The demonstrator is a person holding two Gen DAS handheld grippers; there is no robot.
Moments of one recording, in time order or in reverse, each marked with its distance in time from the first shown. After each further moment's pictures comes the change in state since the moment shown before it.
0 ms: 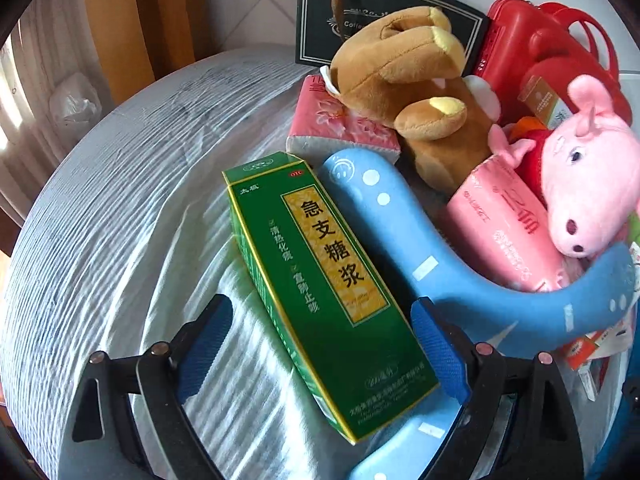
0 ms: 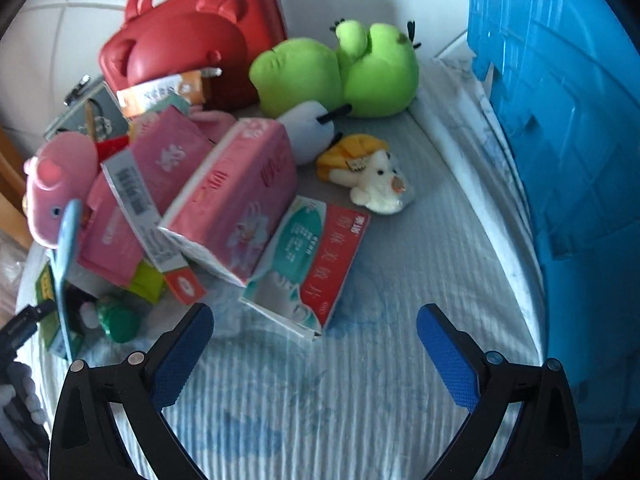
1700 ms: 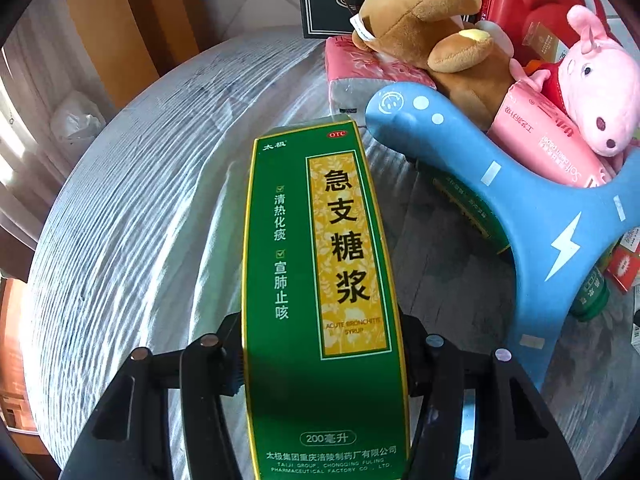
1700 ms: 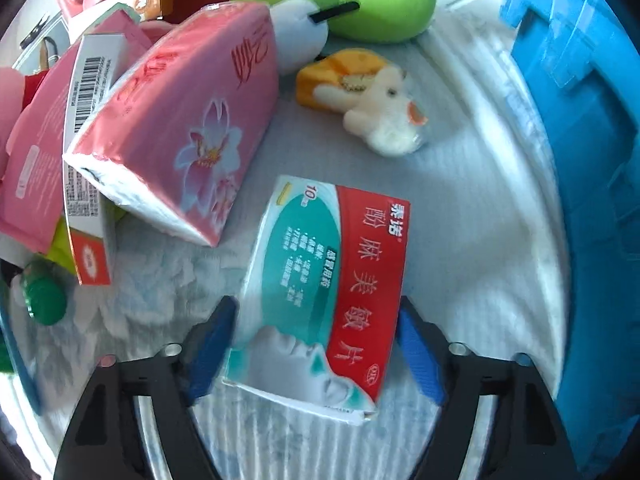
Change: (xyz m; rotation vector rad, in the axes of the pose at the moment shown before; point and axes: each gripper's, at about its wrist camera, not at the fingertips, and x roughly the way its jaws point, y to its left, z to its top) left arm -0.002 0.036 -0.038 0.127 0.028 0.042; right arm -0.008 0.006 -0.011 -0.085 0.148 -0.095
